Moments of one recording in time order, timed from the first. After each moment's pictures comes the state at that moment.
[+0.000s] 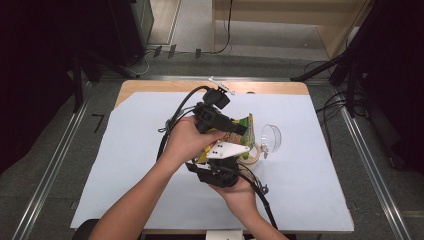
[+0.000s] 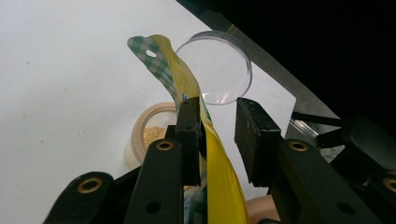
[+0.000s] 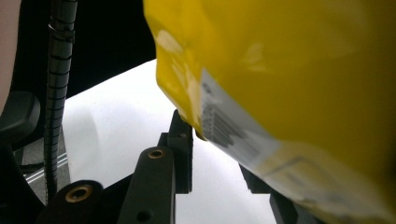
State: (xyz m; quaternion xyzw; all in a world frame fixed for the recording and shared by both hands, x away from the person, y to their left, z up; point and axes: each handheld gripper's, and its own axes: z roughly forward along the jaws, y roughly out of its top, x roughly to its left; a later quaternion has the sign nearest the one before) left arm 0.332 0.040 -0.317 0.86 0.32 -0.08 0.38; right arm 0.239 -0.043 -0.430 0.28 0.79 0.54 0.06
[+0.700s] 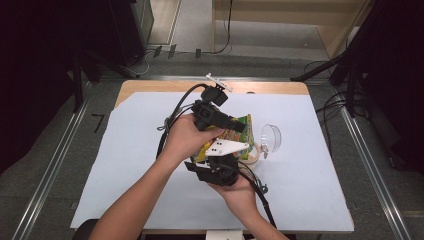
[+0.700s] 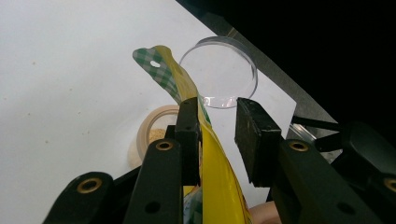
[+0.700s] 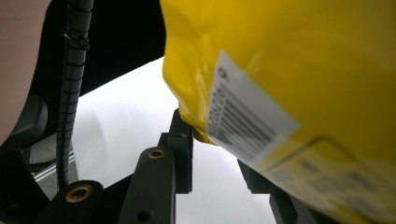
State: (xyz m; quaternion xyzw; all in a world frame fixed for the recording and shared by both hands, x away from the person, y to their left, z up) left arm 0.338 0.043 -0.315 0.86 0.33 -0.08 0.38; right arm 0.240 -0.041 -0.421 0.29 0.80 0.53 0.04
